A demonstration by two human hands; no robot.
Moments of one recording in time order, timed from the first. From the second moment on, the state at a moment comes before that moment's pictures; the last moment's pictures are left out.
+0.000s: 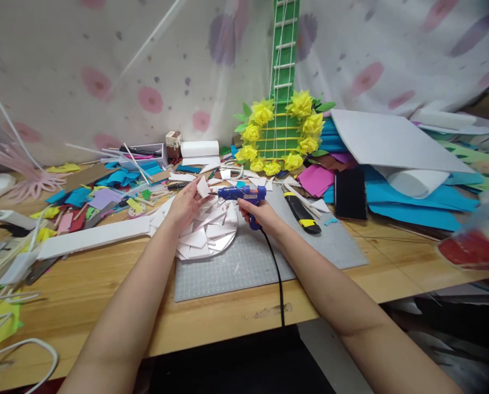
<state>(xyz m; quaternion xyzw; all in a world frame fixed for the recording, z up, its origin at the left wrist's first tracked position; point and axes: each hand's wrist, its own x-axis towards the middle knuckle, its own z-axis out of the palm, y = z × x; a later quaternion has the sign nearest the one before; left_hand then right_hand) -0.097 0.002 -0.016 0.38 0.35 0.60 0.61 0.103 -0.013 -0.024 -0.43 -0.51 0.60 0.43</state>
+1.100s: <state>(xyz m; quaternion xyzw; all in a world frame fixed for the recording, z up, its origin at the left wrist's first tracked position) -0.096 -0.003 -0.021 0.41 0.38 0.55 0.62 0.108 -0.003 -0.032 -0.47 -0.52 0.56 0.44</state>
